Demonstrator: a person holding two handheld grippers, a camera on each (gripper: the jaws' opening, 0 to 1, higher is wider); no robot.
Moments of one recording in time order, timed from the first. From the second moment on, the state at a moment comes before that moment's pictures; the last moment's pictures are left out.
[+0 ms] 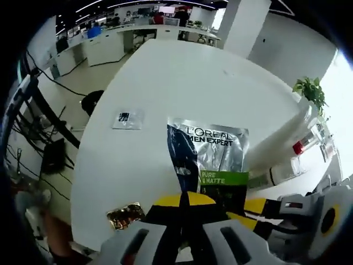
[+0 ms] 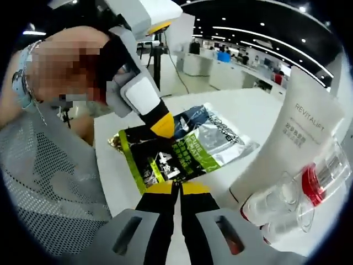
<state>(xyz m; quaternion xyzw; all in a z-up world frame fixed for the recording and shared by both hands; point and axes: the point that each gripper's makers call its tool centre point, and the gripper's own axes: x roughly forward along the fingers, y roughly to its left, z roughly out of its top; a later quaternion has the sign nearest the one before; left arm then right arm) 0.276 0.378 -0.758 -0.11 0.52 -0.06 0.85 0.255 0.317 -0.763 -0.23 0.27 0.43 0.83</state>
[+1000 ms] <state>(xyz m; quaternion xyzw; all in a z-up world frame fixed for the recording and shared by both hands) 0.281 0.366 -0.787 -0.14 0.50 -0.05 0.85 0.238 0.310 -0.797 -0.37 0.26 0.47 0.76</state>
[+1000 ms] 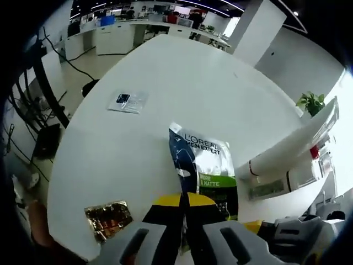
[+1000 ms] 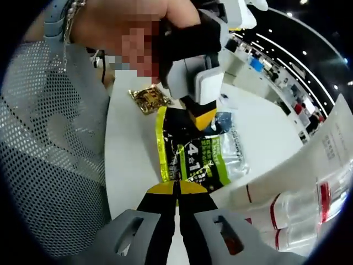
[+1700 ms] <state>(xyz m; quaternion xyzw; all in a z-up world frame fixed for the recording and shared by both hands) 0.294 0.389 -0.769 -0.08 0.45 -0.04 0.89 0.246 0.303 -0.801 -0.36 0.27 0.46 0.77</state>
